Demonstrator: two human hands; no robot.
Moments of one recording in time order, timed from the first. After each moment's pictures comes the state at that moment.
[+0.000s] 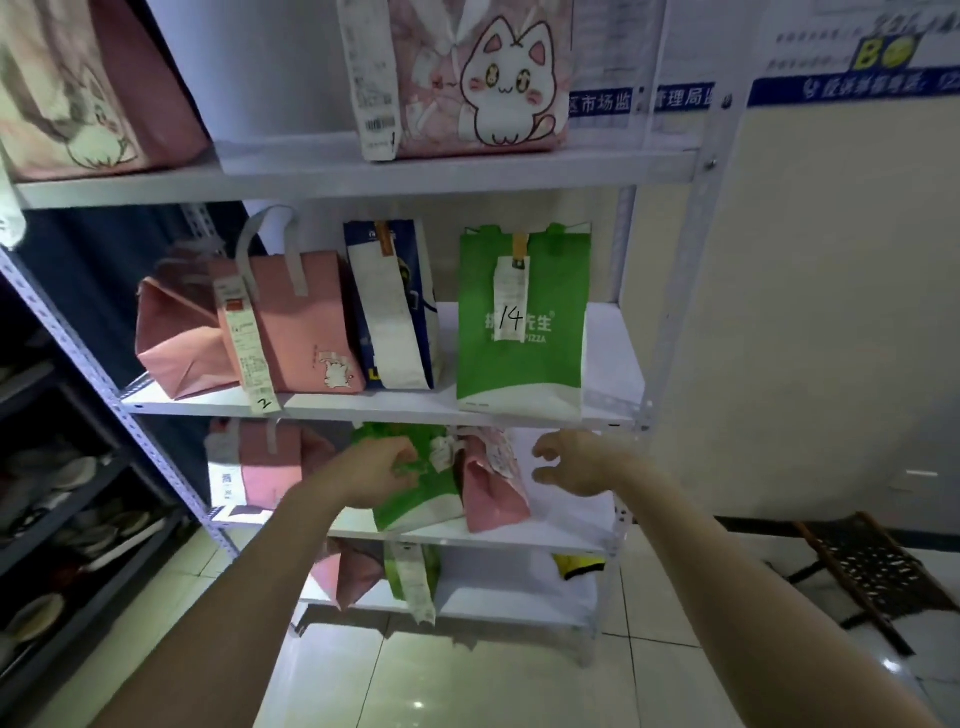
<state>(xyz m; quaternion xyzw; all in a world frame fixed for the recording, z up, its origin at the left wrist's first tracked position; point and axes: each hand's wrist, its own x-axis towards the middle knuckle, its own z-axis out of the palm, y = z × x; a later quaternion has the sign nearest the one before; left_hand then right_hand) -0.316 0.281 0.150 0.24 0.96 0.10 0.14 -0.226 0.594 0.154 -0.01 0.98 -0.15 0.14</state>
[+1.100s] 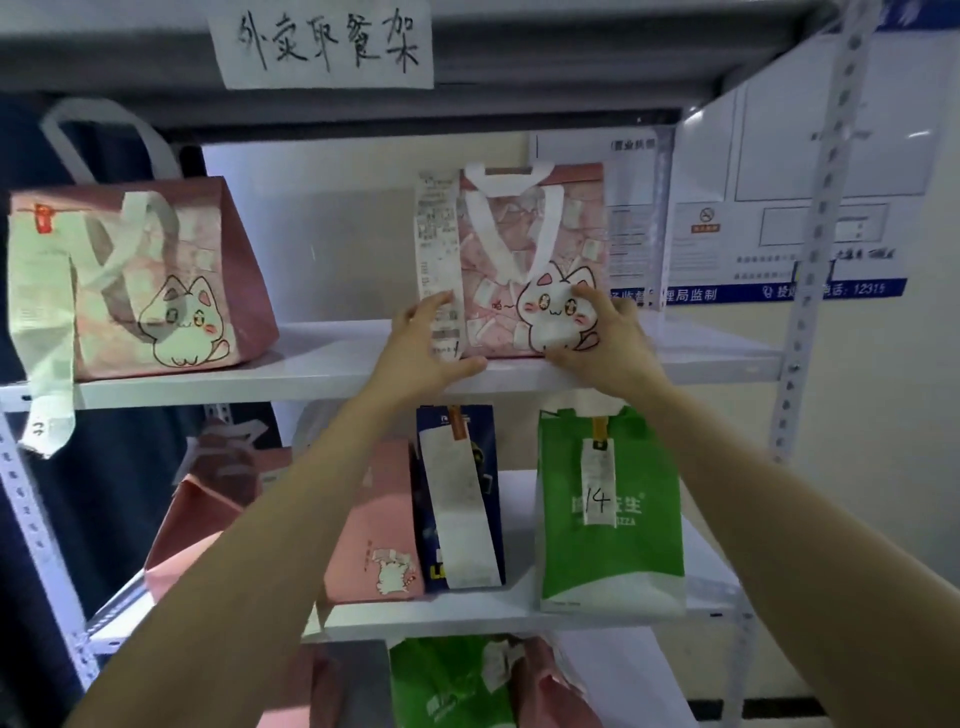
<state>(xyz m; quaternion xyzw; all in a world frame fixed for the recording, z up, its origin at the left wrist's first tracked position) -0.493 0.274 0.432 0.35 0.82 0.41 -0.17 -0.383 0.531 0.430 0.12 0.89 -0.26 -0.36</state>
